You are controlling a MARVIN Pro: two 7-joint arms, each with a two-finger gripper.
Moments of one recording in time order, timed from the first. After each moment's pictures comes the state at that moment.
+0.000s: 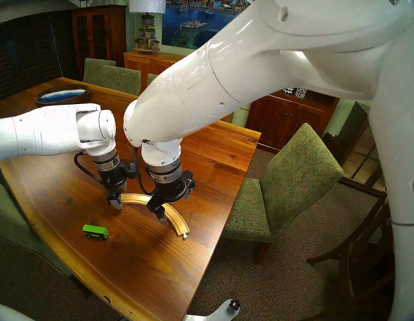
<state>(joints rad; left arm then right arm) 0.21 -0.76 0.09 -1.29 -0.32 0.66 -1.11 0.60 -1.78 -0.93 -1.48 2.58 0.86 -0.20</state>
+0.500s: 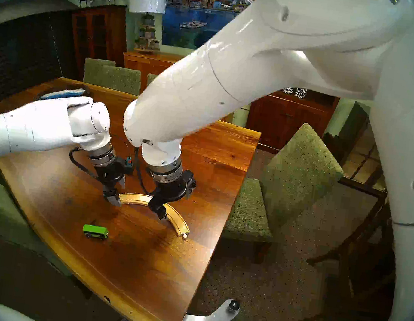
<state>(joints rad) 0.18 -0.71 0.07 -1.34 -0.33 0.65 -1.14 0.61 -1.78 -0.93 -1.48 2.58 0.86 -0.20</state>
